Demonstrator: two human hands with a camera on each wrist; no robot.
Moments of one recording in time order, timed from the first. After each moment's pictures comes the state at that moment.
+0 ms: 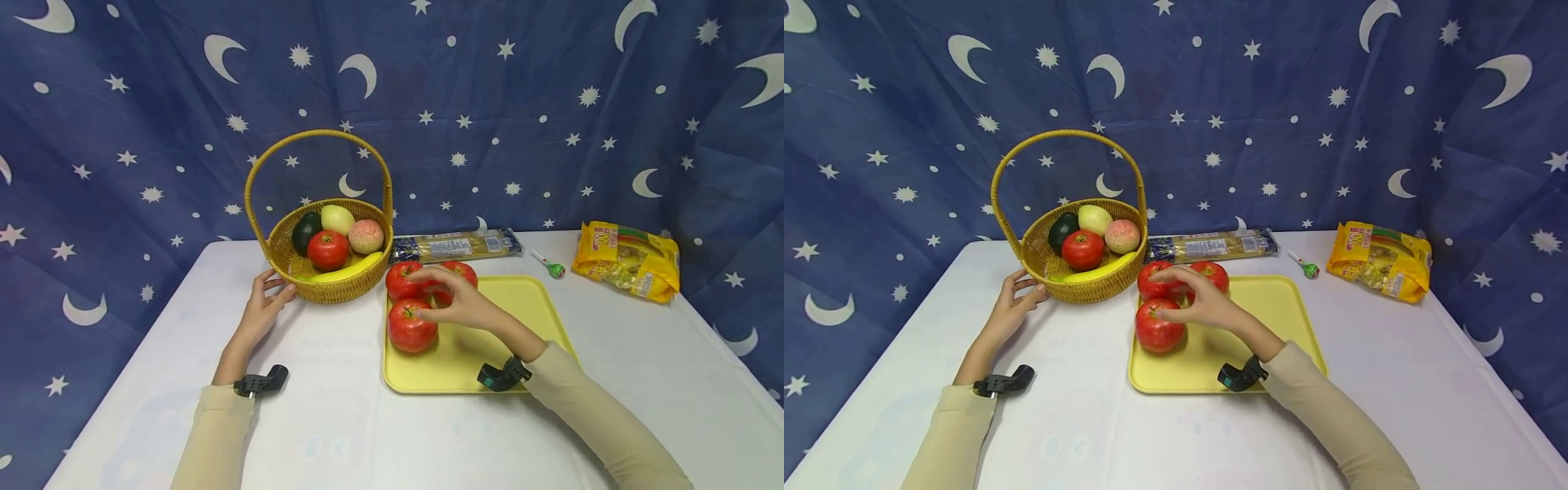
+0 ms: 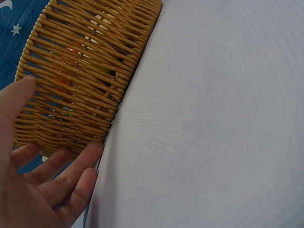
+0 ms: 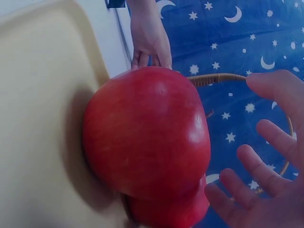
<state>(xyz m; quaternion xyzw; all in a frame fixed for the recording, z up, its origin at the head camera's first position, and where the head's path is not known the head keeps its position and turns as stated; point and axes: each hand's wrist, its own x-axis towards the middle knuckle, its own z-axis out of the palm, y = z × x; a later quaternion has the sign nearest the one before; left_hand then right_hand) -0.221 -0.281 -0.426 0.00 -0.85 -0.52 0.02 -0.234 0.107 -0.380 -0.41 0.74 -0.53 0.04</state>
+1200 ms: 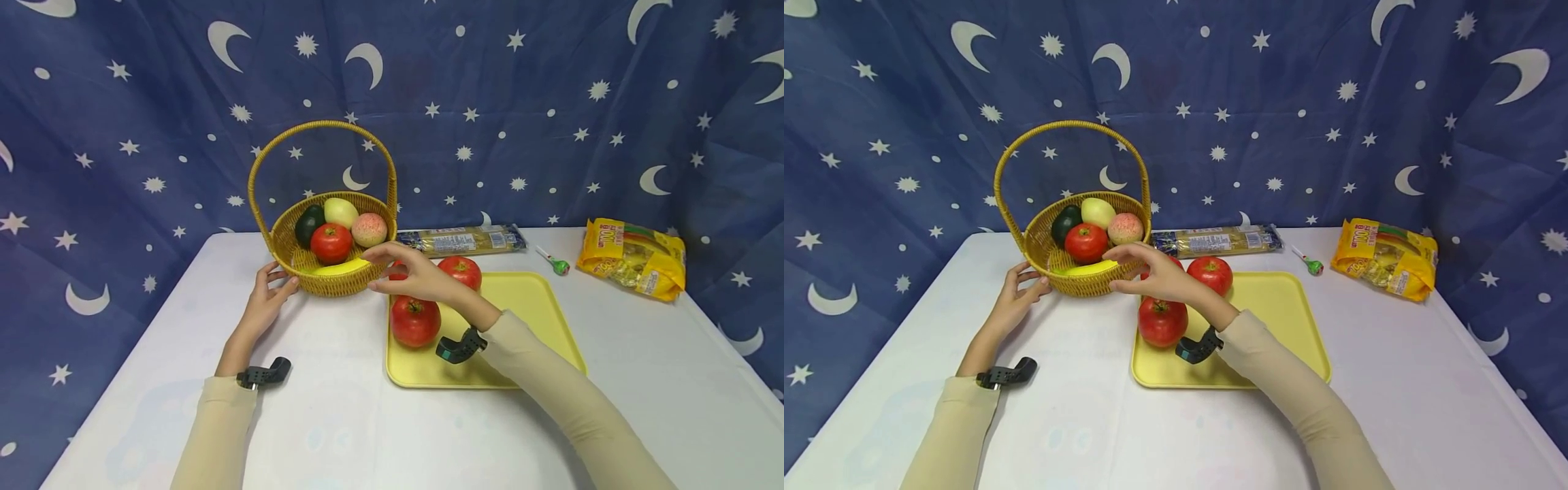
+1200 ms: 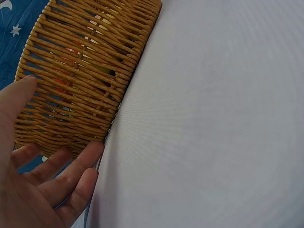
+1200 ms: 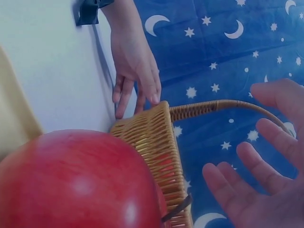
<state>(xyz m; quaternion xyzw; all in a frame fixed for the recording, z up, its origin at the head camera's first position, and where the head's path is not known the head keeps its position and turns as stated) -0.199 -0.262 -0.391 -0.01 -0.84 -0.54 0.01 -0.252 0.040 -0.350 -0.43 0.72 -0.54 0.09</state>
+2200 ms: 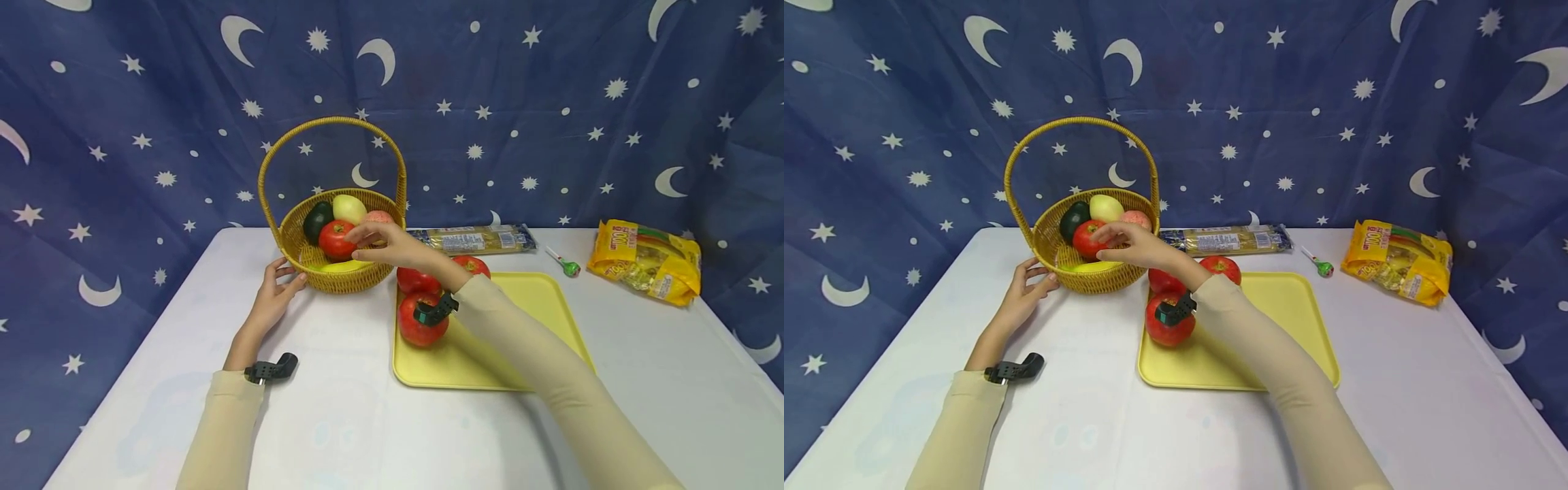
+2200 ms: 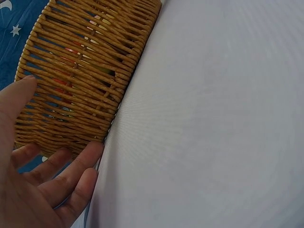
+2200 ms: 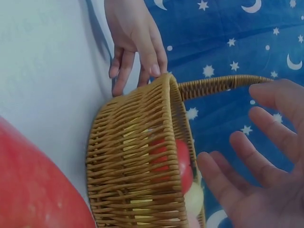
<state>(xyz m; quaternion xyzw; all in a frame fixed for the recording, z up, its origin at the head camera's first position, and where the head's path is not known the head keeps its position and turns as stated) -0.221 -0.279 -0.427 0.00 -0.83 -0.55 0.02 -0.298 -0.005 -0.334 -0.41 0.74 -0.51 0.16</state>
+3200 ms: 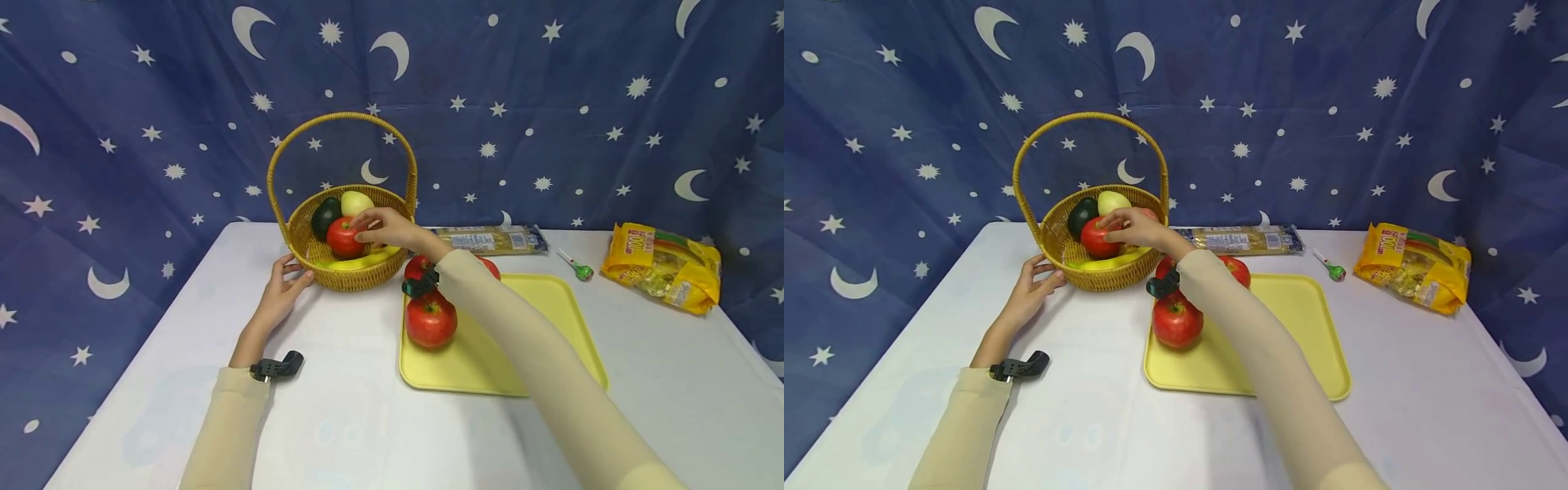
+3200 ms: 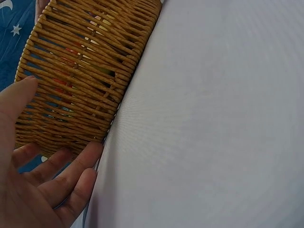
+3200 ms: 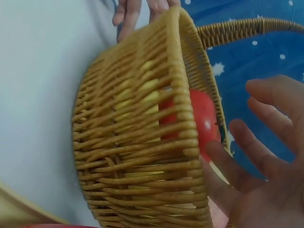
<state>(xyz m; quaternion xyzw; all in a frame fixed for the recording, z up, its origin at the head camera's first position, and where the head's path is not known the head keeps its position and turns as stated) -0.221 -0.280 -0.427 0.01 -0.83 -0.56 0.02 -0.344 -0.031 -0.340 -0.33 0.78 -0.49 0.22</state>
